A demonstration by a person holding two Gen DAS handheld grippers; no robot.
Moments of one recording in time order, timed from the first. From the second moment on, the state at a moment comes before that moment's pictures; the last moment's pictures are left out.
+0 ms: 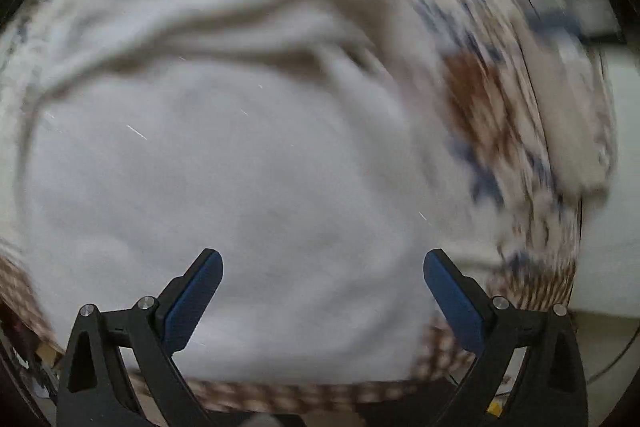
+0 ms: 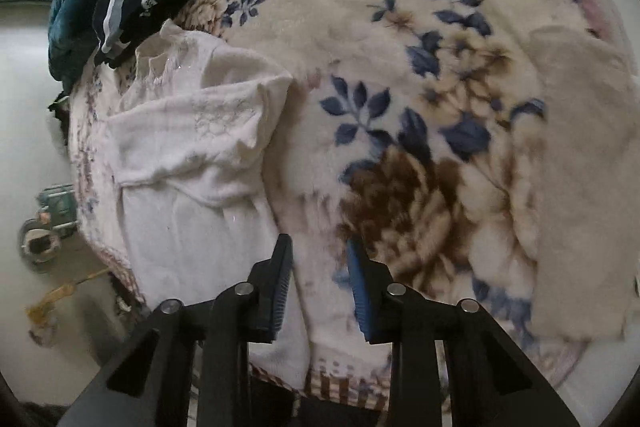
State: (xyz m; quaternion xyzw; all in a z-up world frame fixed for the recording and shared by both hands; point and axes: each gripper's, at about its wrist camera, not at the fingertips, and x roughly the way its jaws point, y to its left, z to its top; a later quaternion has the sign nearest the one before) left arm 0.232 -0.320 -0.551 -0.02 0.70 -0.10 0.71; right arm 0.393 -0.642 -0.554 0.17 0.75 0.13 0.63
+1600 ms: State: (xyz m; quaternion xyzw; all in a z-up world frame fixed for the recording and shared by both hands) left arm 0.137 0.084 -0.565 -0.40 0.57 0.14 0.71; right arm 0.583 -0.051 -0.572 0.00 0.72 0.19 0.67
